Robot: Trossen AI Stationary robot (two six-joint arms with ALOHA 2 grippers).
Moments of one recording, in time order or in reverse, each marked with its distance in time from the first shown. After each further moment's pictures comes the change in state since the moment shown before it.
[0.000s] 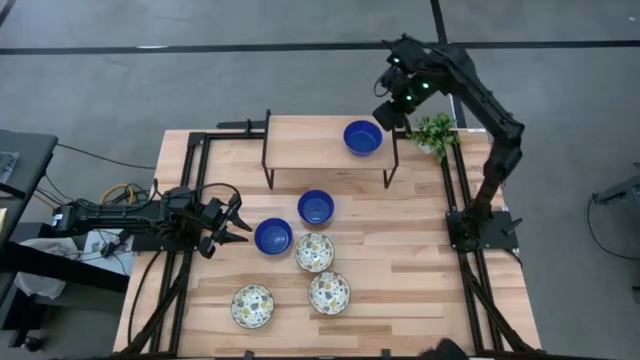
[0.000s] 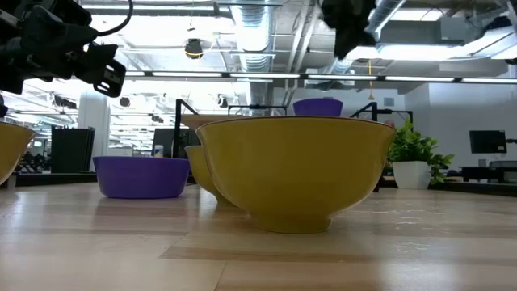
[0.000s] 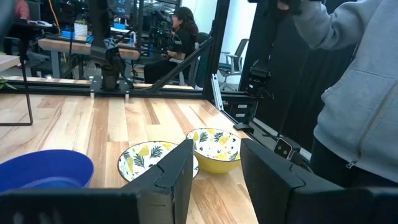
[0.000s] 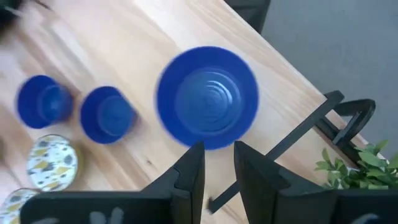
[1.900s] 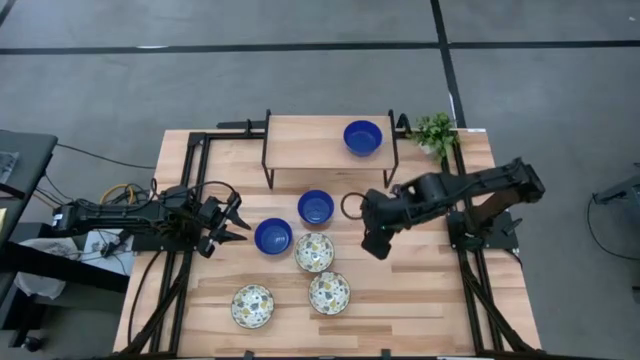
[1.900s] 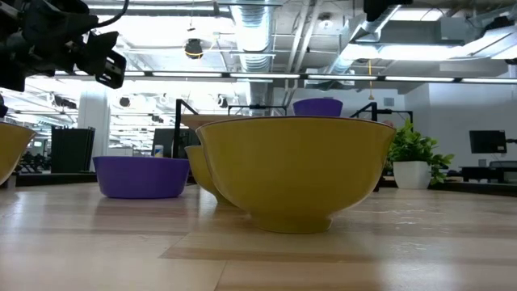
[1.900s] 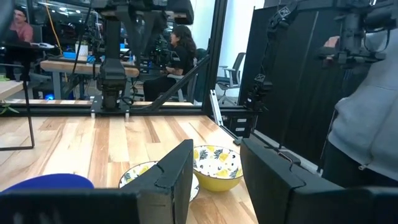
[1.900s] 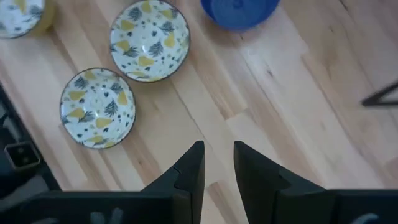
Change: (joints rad) left arm 0.000 0.000 0.000 0.076 0.000 0.000; right arm 0.979 -0.165 -0.519 0.224 0.310 0.715
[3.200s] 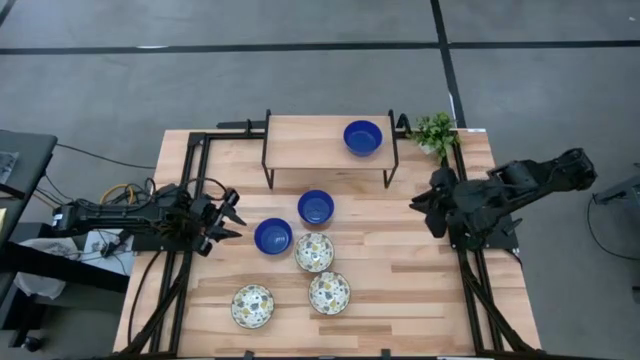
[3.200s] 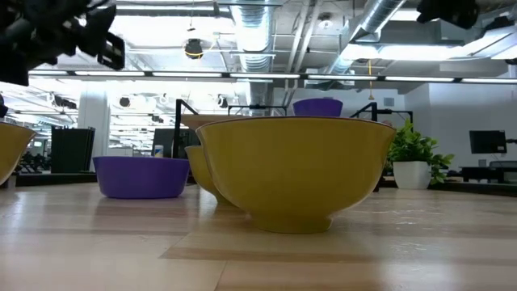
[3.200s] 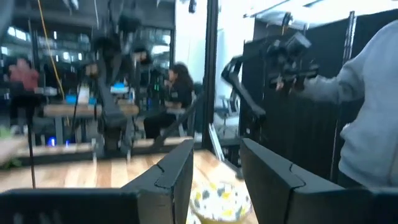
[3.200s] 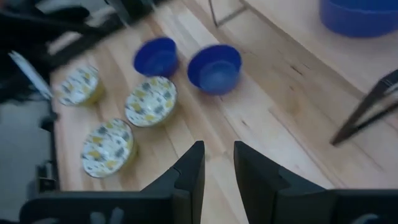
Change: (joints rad) left arm 0.000 0.000 0.000 0.180 0.000 0.000; right arm 0.067 -0.800 -0.643 0.353 0.237 -0.045
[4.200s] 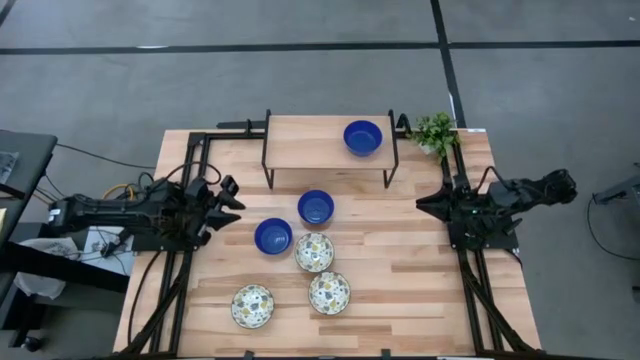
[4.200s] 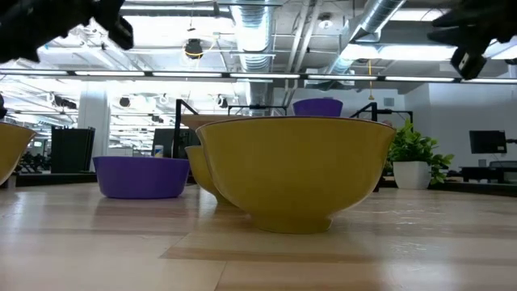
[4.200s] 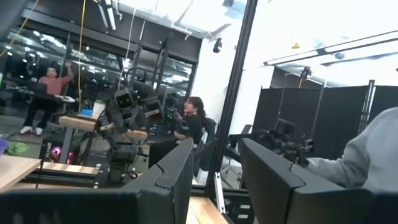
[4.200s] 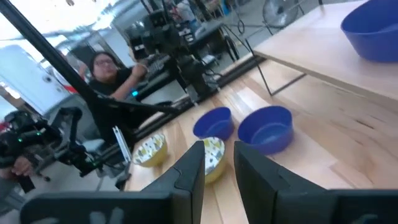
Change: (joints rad) left arm 0.000 0.156 0.137 0.140 -0.142 -0.217; right arm 0.000 -0.663 -0.624 0.563 0.000 -0.145
